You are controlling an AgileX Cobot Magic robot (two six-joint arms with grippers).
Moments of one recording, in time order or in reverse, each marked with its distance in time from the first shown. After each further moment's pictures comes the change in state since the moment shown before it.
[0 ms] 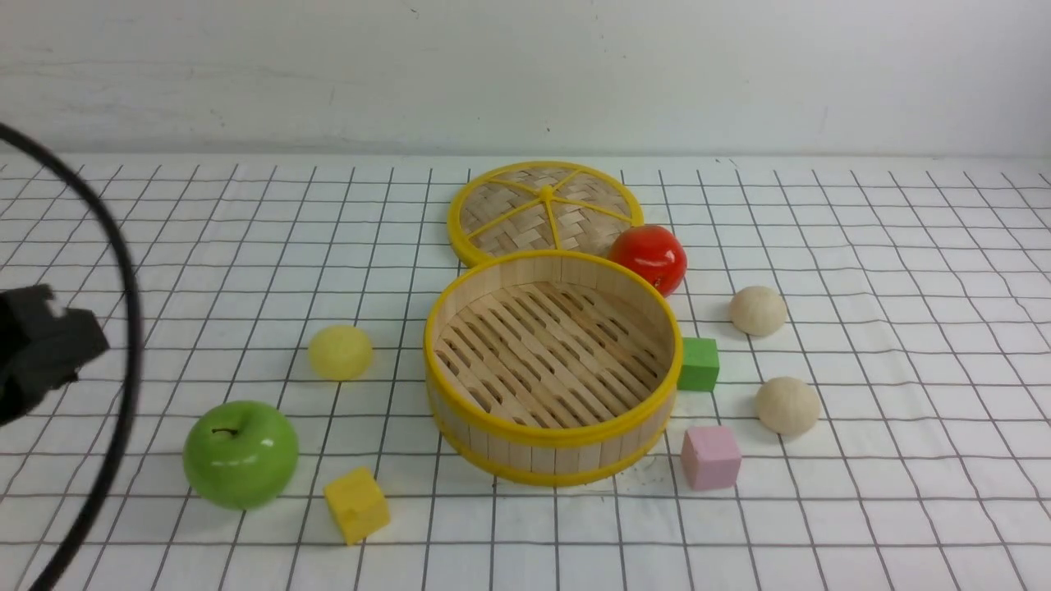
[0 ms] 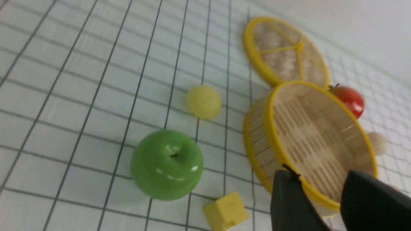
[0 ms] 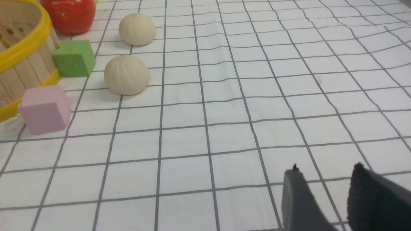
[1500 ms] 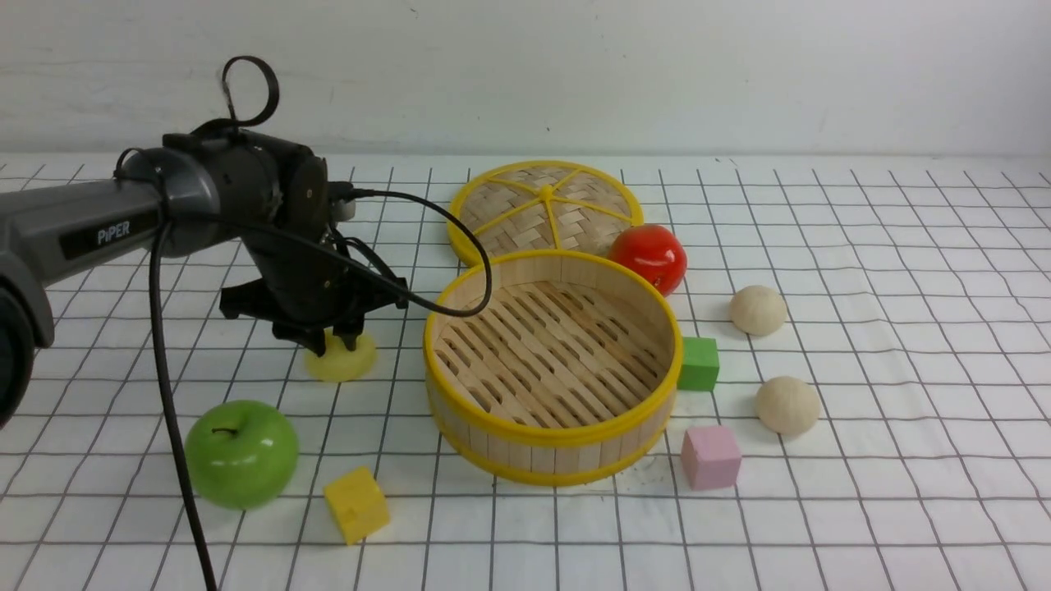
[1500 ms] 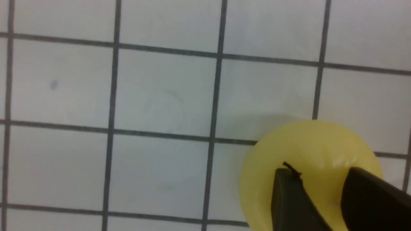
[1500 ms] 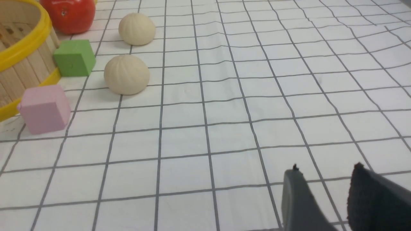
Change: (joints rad) right arm 0.000 0.000 0.000 0.000 0.000 0.000; left arm -0.160 1.313 -0.927 0.370 0.244 -0.095
